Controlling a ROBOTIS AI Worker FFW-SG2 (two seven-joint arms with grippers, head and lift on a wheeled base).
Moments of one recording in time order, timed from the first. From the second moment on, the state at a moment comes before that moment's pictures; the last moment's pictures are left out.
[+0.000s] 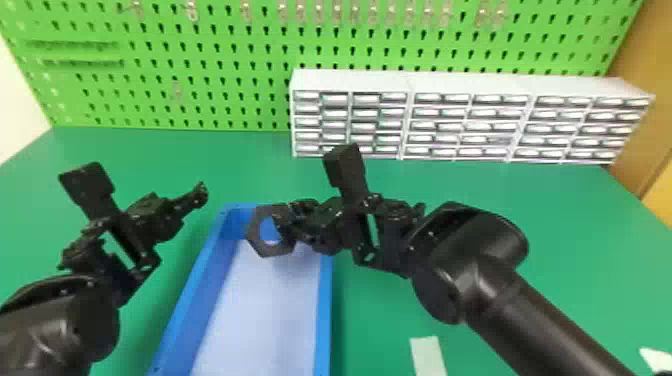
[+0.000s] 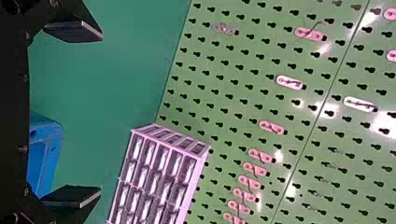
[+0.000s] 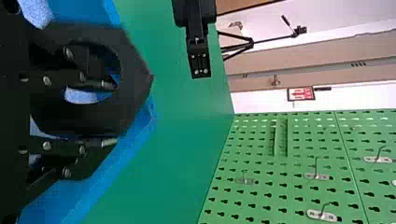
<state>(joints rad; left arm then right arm) -0.14 0.13 0.17 -1.59 0.42 0.38 -0.22 -0.54 -0.23 0.71 -1.51 -0.47 0.53 0.27</state>
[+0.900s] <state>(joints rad) -0.14 0.13 0.17 -1.59 0.42 0.38 -0.22 -0.53 -0.23 0.70 -1.51 -0.47 0.53 0.27</state>
